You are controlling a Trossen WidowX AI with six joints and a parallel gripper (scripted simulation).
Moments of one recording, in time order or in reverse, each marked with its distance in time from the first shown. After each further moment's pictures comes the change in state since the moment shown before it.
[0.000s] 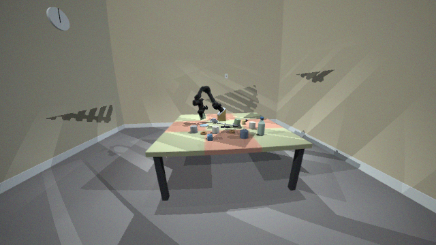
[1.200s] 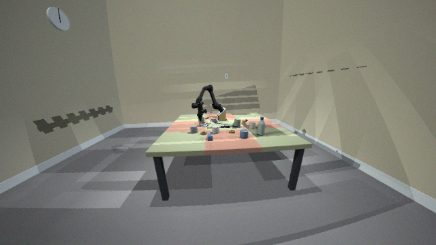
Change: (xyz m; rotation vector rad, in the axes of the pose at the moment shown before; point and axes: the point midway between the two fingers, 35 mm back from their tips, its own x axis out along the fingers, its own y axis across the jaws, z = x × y) arm 0.044 0.046 -0.031 -0.043 0.090 -0.005
